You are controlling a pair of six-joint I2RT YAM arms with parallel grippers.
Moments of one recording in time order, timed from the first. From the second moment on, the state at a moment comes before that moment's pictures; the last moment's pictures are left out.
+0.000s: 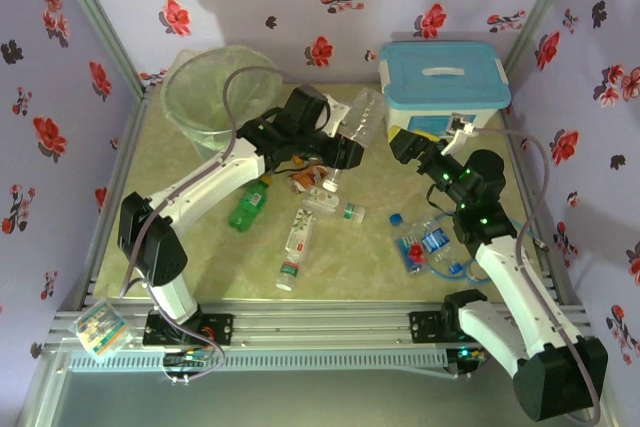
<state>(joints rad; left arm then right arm) -0.78 1.74 1.68 -0.64 0.32 -0.29 0.22 0.86 0.68 0.19 -0.41 0.72</state>
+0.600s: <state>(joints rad) -0.31 1.70 2.10 -0.97 0.21 -0.12 0.22 0.83 0.67 -0.03 -0.37 0.60</state>
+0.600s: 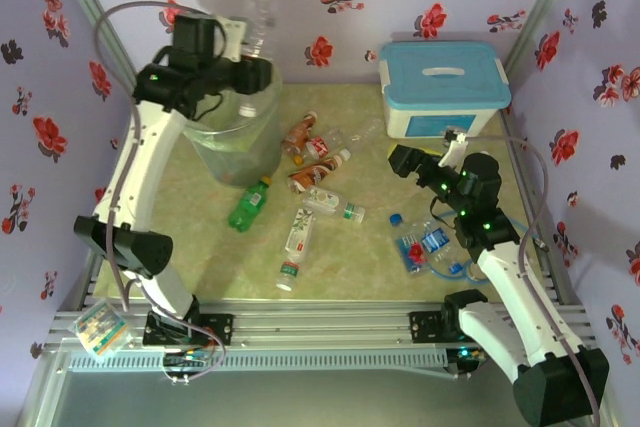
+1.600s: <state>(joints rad) -0.16 1.79 2.00 -1.10 0.10 -0.05 0.21 0.80 0.67 -0.12 -0.34 0.55</state>
